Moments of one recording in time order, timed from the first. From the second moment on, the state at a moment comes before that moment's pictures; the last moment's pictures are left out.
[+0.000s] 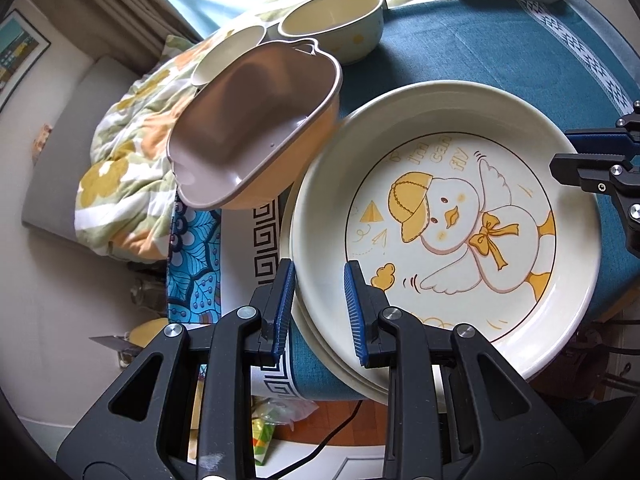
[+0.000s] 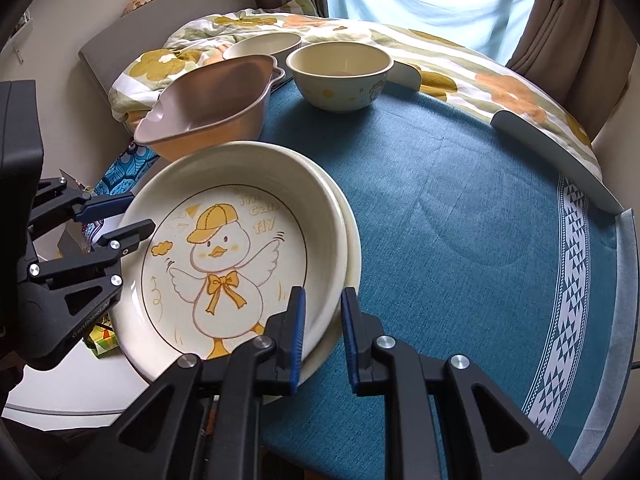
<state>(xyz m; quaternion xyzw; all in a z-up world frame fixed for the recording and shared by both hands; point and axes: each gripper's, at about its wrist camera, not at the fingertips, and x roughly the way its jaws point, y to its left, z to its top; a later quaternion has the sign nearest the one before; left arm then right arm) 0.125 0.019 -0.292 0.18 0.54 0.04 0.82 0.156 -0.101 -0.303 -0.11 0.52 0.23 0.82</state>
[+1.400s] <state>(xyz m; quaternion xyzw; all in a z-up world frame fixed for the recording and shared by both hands) 0.220 0.156 -0.266 -0.14 0.57 0.06 0.80 0.297 -0.018 -0.264 -0.08 0.54 0.33 0.77</state>
